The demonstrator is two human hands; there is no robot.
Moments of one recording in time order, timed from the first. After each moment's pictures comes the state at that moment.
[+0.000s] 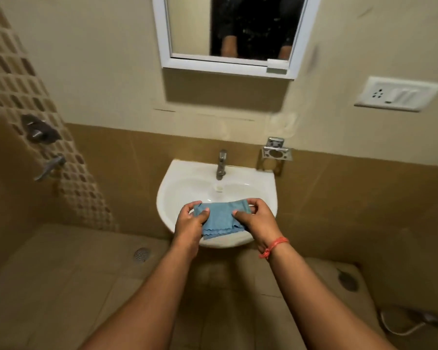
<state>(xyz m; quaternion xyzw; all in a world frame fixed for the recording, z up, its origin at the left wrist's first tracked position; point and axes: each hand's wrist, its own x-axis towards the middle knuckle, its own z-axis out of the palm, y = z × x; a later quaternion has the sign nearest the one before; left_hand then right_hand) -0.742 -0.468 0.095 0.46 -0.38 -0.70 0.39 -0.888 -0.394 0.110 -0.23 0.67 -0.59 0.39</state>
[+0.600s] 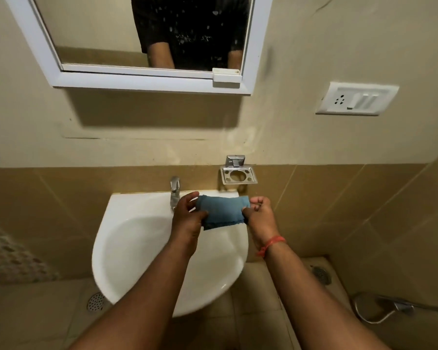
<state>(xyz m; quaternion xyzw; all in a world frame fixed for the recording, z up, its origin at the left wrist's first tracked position) -0.922 -0.590 0.089 0.40 -0.47 -0.72 0.31 -1.046 -0.476 0.107 -0.12 0.73 -0.62 0.26</state>
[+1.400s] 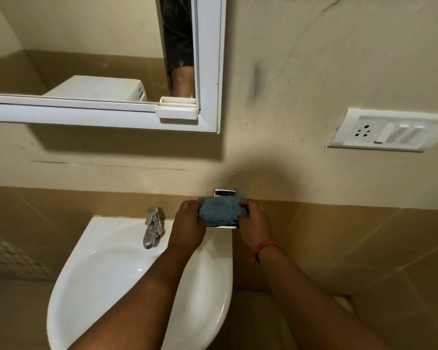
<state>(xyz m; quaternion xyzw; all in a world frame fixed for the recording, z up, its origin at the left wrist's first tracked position) -1.064 -0.650 0.079 0.43 -0.81 -0.32 0.25 -1.210 -0.557 0.084 -0.34 0.82 -0.42 0.19</state>
